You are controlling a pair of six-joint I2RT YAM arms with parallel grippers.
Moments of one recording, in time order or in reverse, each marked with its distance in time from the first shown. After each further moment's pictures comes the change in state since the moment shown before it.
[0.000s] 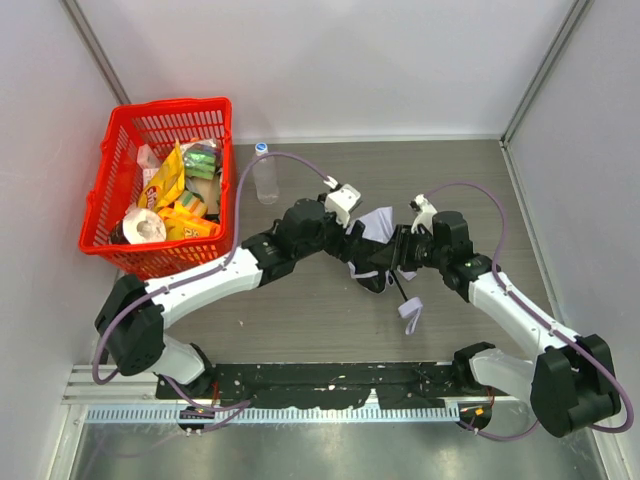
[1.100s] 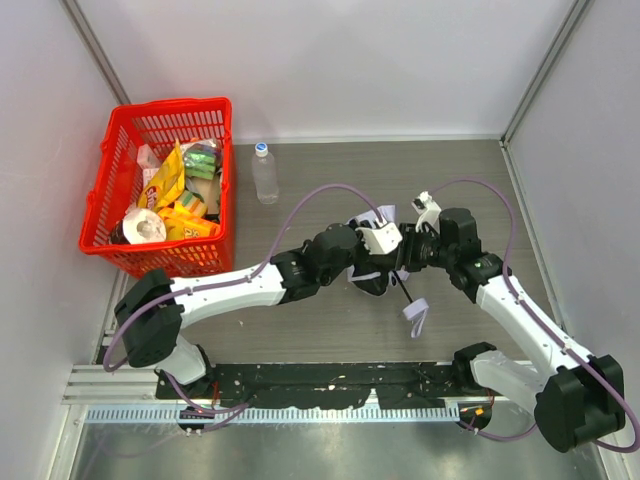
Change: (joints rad) left arm -0.220 0.090 0.024 0.117 -0.441 0.646; right arm -0.002 -0.082 0.068 -0.153 -0.056 -0.001
